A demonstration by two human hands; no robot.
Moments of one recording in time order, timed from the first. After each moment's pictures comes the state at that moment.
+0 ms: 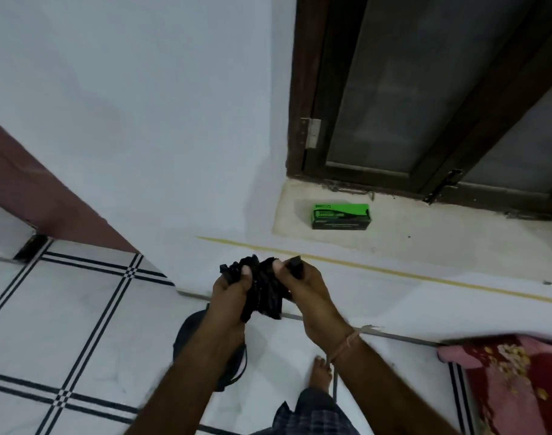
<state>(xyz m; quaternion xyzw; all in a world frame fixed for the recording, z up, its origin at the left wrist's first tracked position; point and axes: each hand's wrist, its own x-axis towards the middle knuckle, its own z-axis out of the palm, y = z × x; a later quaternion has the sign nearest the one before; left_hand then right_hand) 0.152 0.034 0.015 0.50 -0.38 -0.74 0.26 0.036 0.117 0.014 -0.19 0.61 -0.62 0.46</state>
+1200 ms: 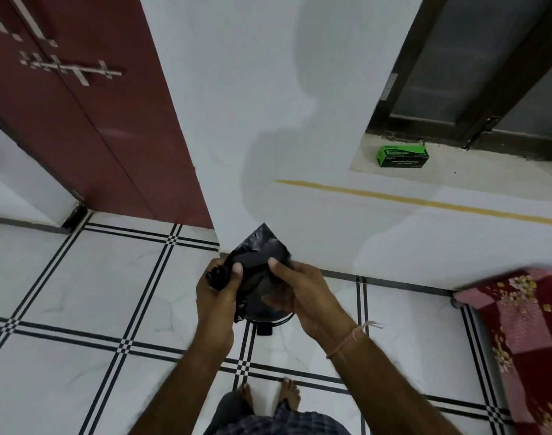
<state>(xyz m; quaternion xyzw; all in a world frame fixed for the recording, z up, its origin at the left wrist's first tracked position) 0.513 0.054 0.025 0.45 -0.46 -0.69 0.34 0.381 0.130 0.047 -0.06 0.59 -0.59 0.55</state>
